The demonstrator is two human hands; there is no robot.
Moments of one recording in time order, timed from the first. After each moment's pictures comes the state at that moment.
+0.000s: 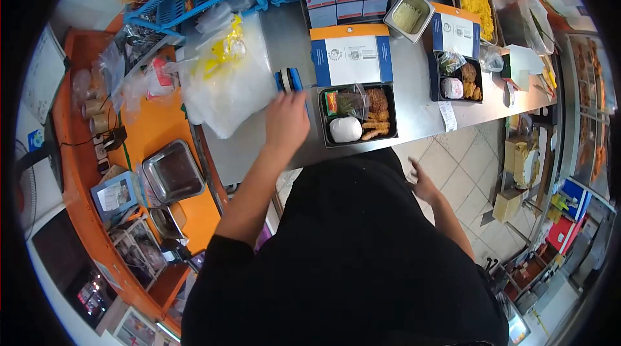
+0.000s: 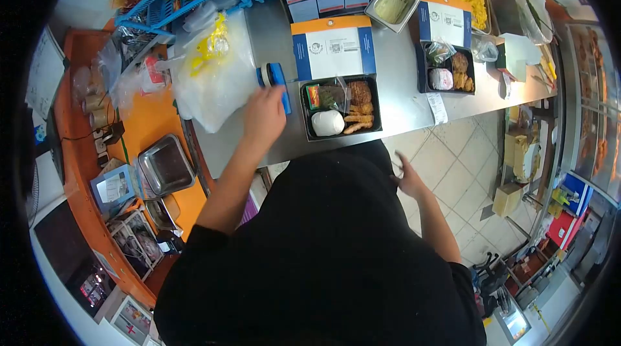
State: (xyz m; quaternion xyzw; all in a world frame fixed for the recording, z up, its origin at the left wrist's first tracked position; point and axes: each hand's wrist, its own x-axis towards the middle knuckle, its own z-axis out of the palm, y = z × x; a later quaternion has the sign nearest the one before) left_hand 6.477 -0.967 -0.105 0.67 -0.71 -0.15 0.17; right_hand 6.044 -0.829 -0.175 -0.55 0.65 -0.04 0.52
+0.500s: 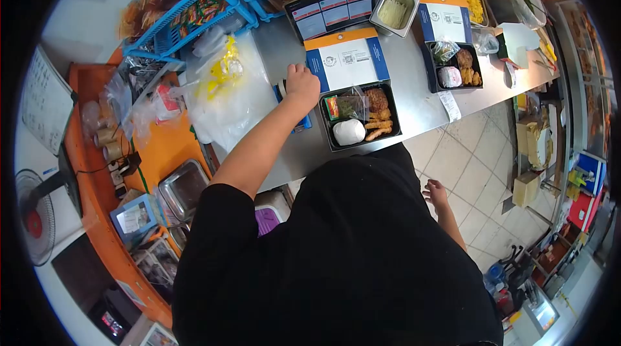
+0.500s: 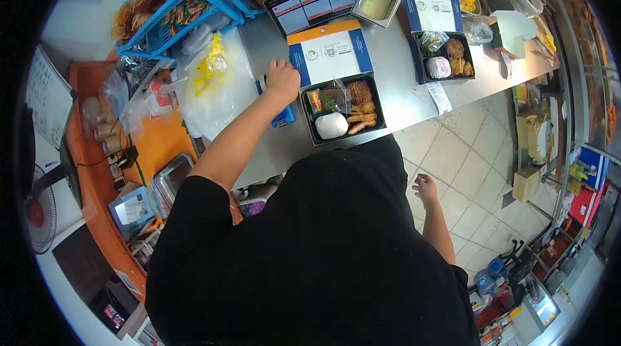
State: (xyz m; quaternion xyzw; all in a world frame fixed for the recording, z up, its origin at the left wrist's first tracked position) left_hand 6.453 -1.078 -0.161 0.54 -0.80 -0.04 -0.25; right_hand 5.984 -0.731 -0.263 -0.13 0.82 -0.14 0.54
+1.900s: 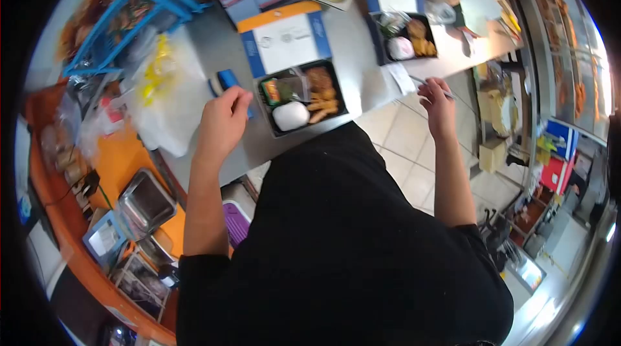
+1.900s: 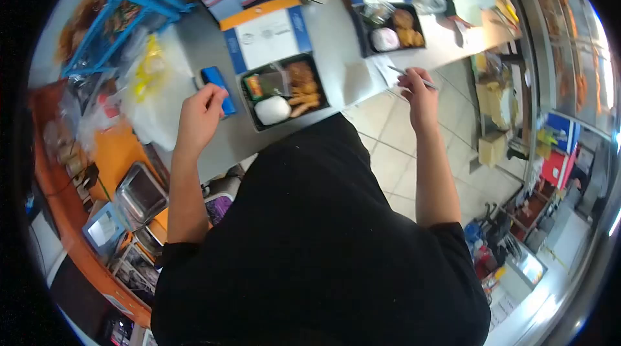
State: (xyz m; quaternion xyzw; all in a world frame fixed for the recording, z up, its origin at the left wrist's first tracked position) left_hand 6.461 -0.992 -0.030 0.67 -0.58 -0.45 0.12; right_hand 6.002 -0.965 -0.067 -0.25 0.71 -0.45 0.48
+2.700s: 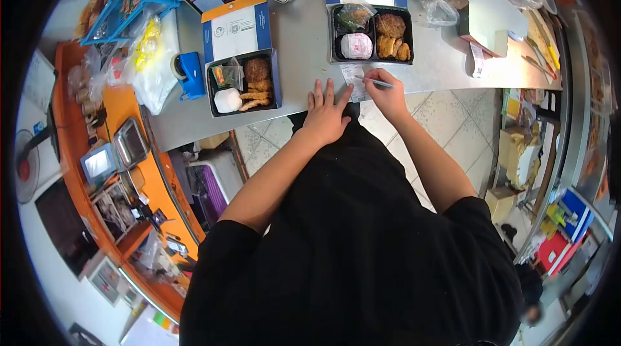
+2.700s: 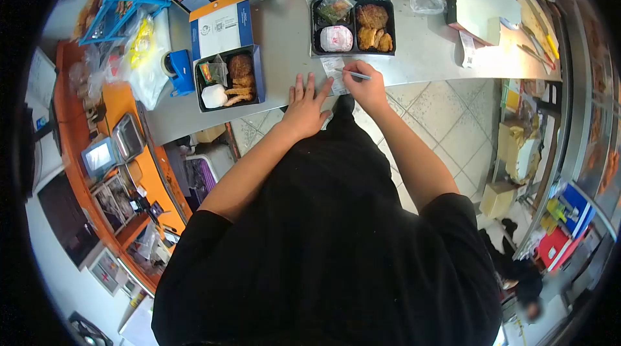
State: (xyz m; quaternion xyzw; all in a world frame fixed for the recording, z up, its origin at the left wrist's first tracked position) left_hand 6.060 -0.946 -0.175 0.61 -0.73 -0.29 -0.04; right_hand 5.870 -1.026 -0.208 -0.58 0.55 -0.32 0.51
